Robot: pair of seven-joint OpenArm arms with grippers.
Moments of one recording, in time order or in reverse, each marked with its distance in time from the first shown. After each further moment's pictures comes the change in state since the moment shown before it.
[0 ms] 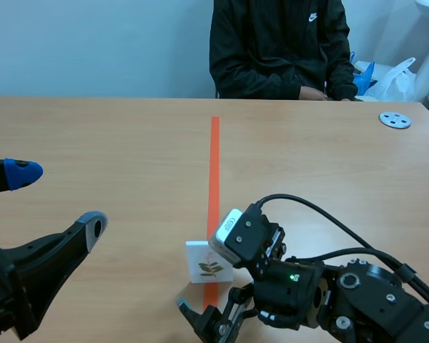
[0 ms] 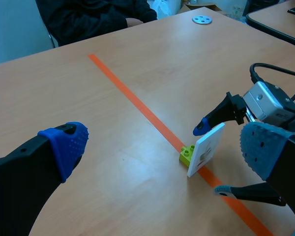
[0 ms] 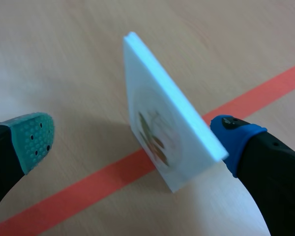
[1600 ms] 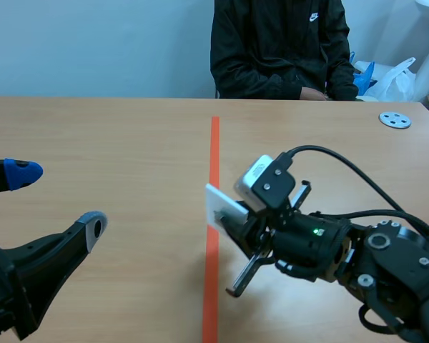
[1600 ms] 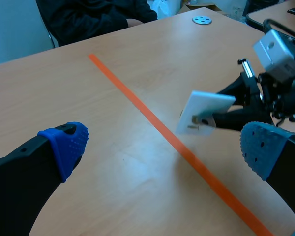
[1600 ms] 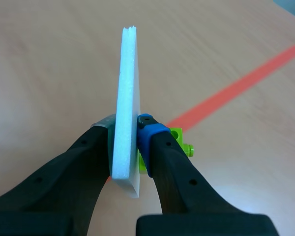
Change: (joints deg) left arm 0.0 0.0 0.0 0.0 0.0 0.0 0.0; right arm -0.2 1.0 8.9 7.6 0.1 -2.4 -0.9
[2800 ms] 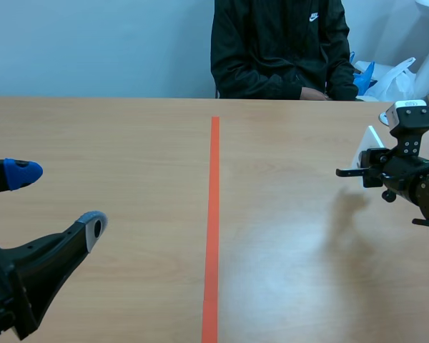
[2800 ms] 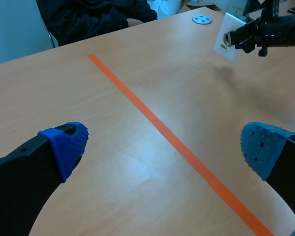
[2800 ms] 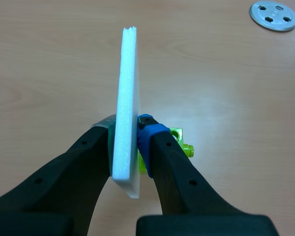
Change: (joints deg) left arm 0.0 0.0 0.0 0.0 0.0 0.0 0.0; right arm 23.3 -0.2 22.5 -36.3 14.5 -13.8 -5.7
